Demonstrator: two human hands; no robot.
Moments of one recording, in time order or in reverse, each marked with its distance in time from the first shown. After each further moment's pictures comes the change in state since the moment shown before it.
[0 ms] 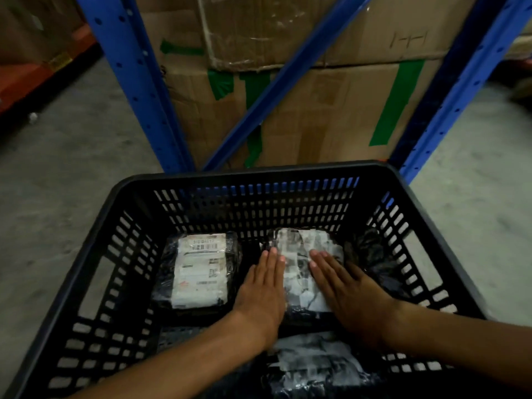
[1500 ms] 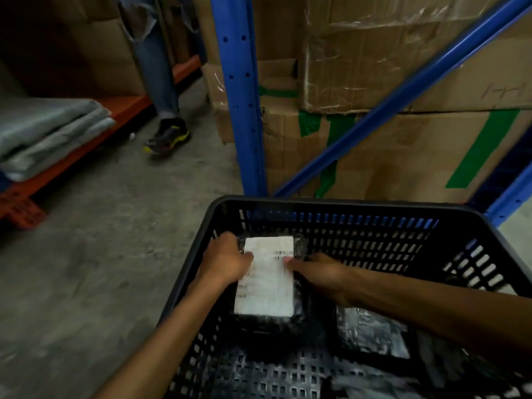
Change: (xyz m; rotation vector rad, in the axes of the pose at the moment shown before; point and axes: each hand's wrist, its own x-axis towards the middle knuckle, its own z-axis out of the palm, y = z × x) left_hand -0.035 -0.177 -0.019 -0.994 0.452 -0.594; right_hand 0.098 -0.071 -0.125 1.853 0.087 0.135
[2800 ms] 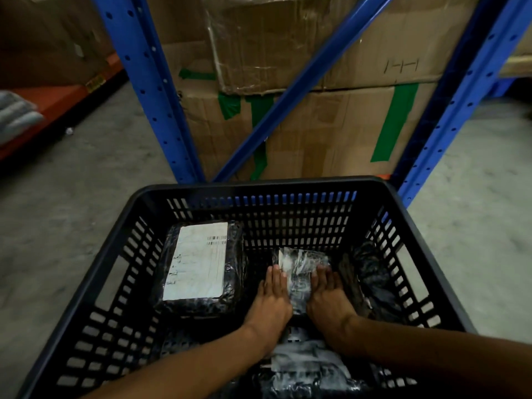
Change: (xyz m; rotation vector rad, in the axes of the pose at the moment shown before) left_hand -0.075 0.036 0.211 0.899 -0.279 0.713; right_hand -0.020 0.142 -0.091 -1.868 0.148 -0.062
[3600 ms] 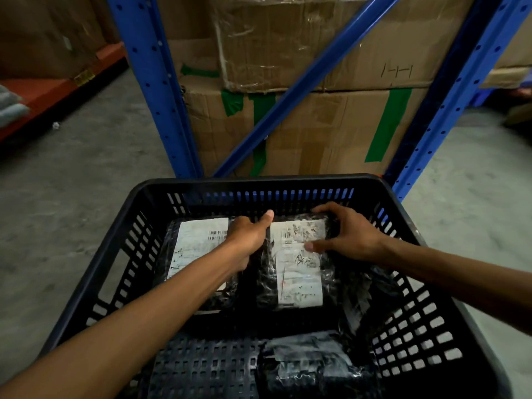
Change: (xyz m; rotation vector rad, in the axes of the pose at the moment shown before) left_hand 0.013 -0.074 -0.118 -1.485 0.155 -0.587; right_hand -0.022 0.104 -0.097 1.306 0.242 0.090
